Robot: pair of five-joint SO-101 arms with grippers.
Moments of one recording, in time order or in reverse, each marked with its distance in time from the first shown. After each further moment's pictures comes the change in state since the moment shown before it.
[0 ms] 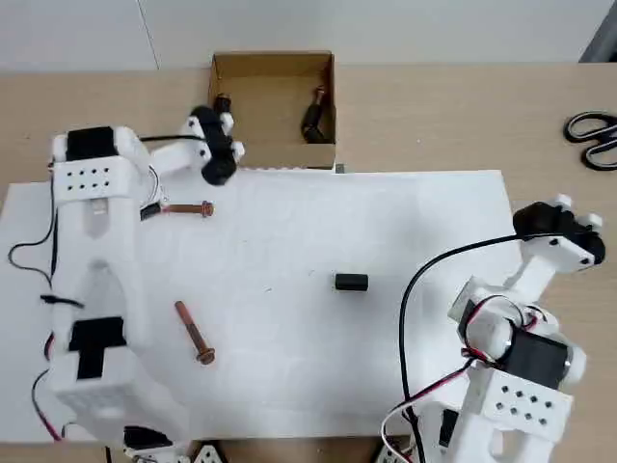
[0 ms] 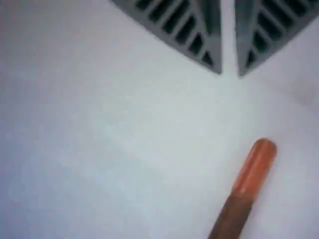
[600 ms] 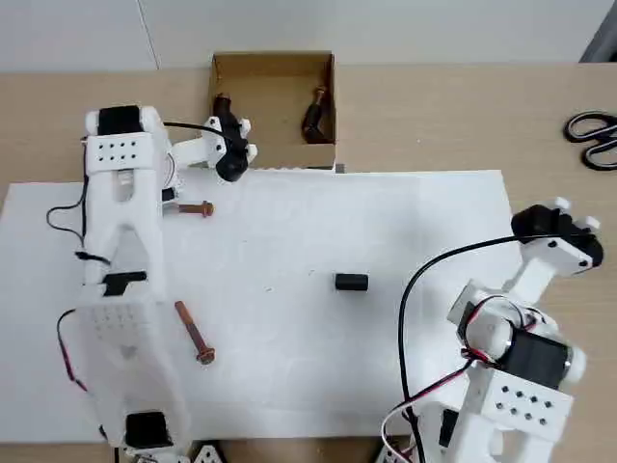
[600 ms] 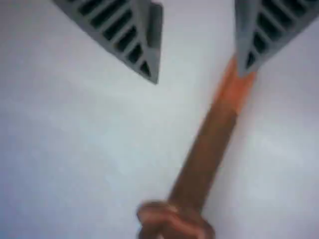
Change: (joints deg) left arm 2.4 28.7 -31.1 8.6 -4.0; right arm 0.0 0.0 0.1 1.7 0.0
